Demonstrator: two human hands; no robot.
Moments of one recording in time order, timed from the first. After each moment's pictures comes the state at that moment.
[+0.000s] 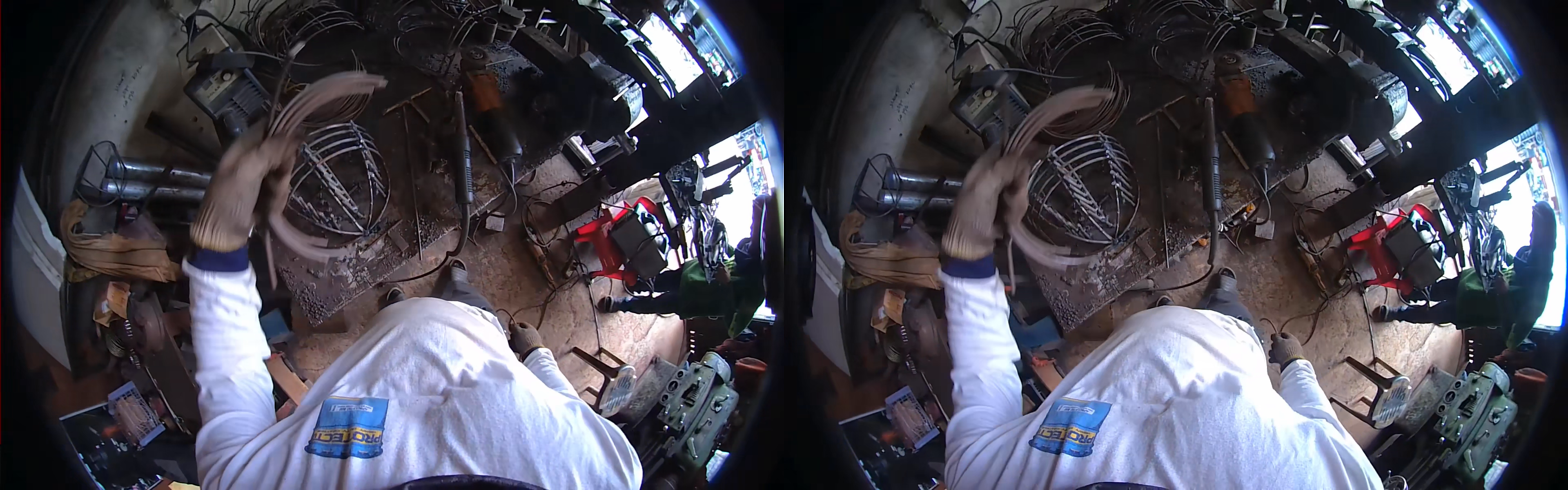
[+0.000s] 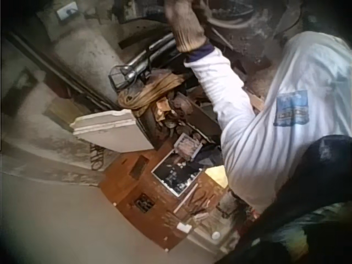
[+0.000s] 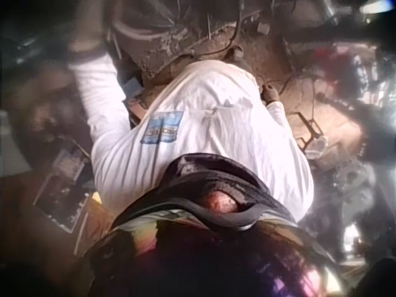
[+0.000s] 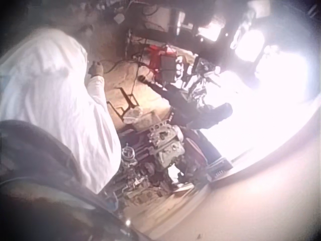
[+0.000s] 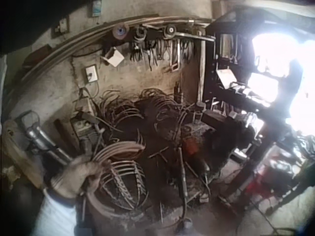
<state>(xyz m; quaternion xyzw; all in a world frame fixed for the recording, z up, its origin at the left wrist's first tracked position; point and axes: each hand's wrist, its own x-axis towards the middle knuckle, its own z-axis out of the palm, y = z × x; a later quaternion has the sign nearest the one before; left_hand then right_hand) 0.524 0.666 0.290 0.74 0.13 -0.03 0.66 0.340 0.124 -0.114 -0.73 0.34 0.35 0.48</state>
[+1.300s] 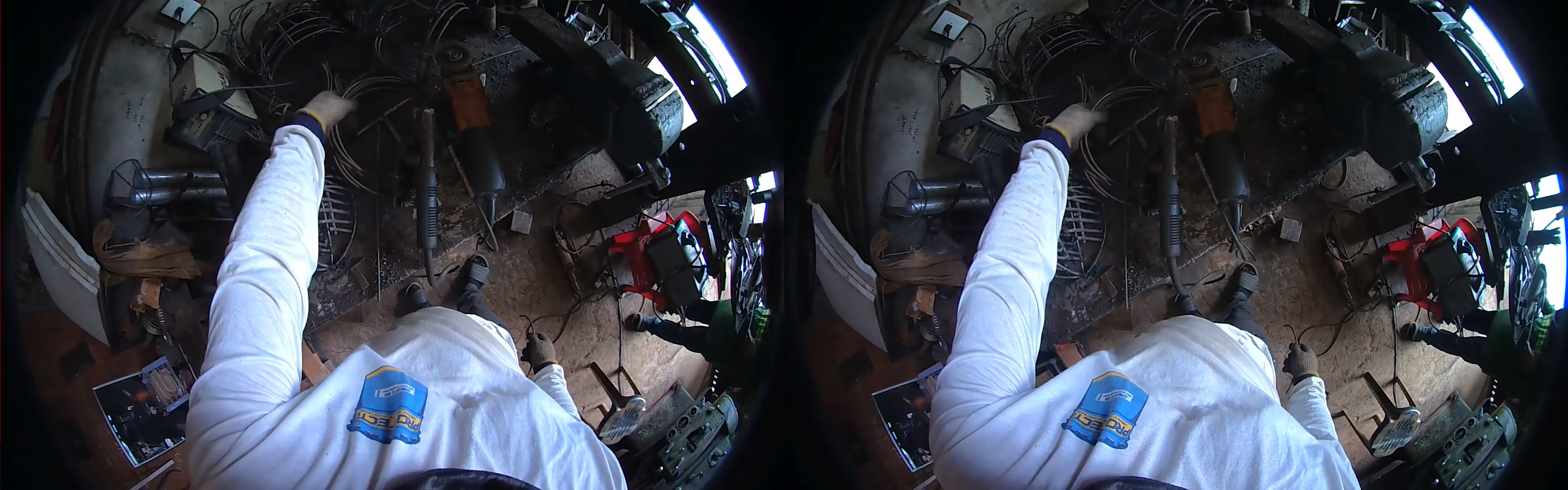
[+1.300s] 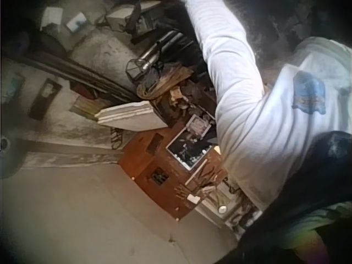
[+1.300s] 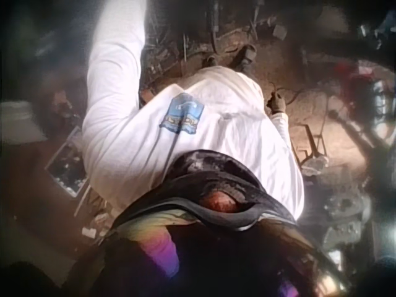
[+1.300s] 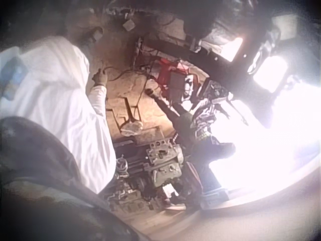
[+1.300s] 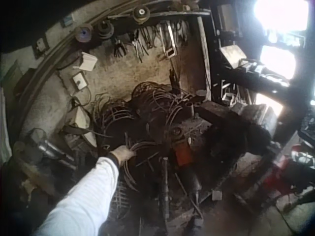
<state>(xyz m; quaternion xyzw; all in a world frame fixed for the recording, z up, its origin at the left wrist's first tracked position) 0.830 0.677 0.080 0.90 0.20 -0.13 0.36 0.402 0.044 -0.163 -0.58 0.46 0.37 0.56</state>
